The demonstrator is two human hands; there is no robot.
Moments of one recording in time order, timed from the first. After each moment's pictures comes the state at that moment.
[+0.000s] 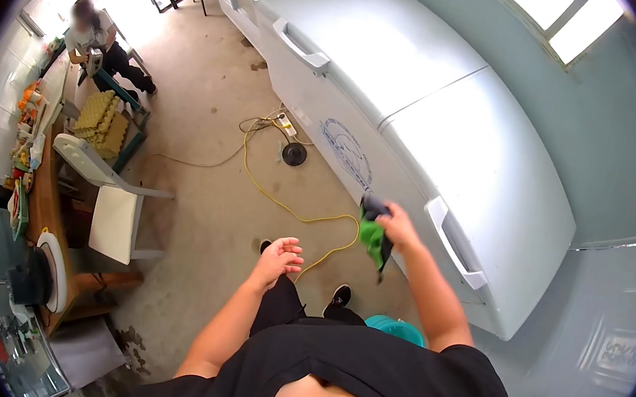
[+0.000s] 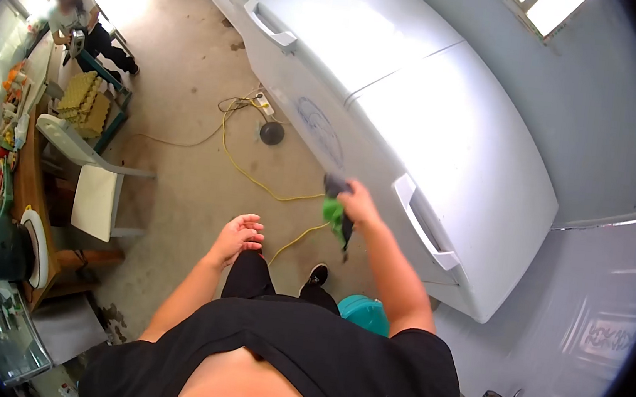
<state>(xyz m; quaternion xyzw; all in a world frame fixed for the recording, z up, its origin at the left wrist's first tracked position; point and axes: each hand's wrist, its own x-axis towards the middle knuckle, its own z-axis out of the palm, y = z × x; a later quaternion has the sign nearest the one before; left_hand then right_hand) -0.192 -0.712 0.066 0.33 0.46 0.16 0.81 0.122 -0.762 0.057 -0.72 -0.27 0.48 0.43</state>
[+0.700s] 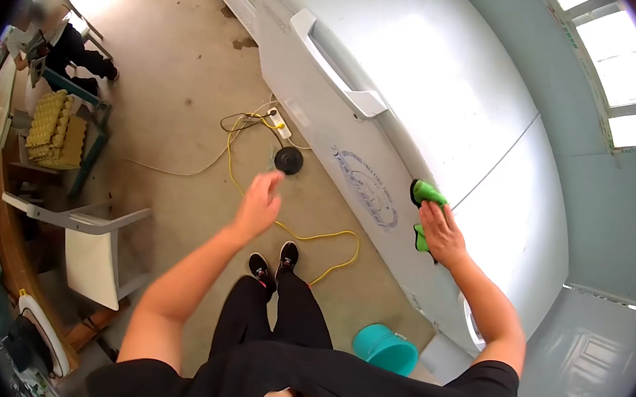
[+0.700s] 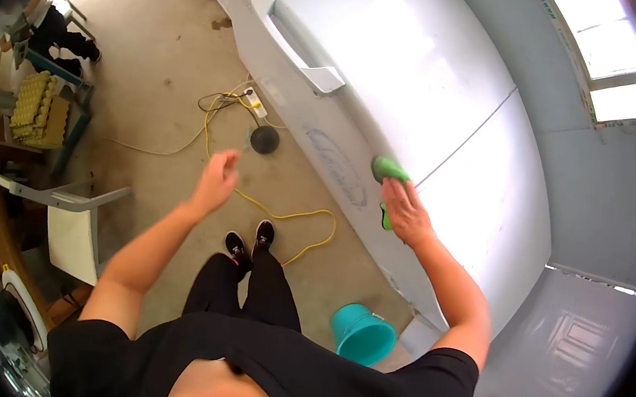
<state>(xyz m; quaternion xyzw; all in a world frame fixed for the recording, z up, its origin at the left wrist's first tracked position) -0.161 -0.328 -0.014 0.73 0.40 0.25 0.49 0.206 -0.550 0.045 -0.59 -0.77 -0.11 -0.22</state>
